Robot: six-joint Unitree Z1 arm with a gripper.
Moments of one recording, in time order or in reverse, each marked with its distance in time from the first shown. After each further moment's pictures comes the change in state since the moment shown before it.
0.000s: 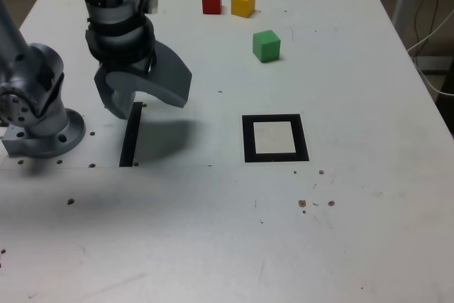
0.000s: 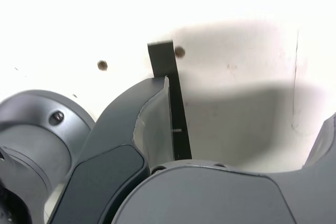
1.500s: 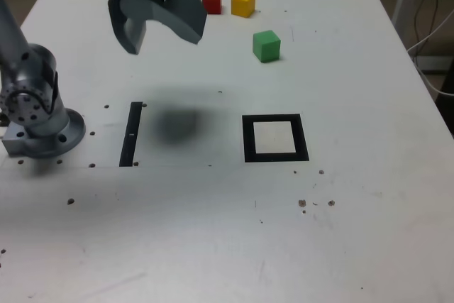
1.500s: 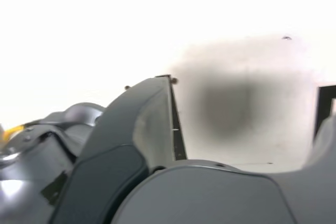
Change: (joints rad) arm 0.289 0.077 -0.470 0.435 0.063 0.327
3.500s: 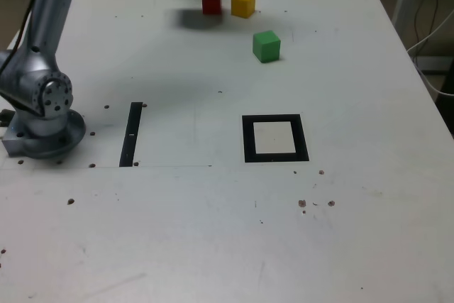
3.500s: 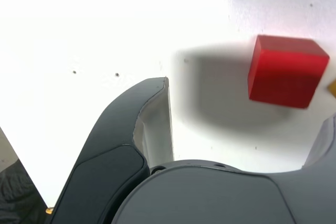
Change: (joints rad) arm 0.727 0.767 -0.856 0.115 0.071 0.575
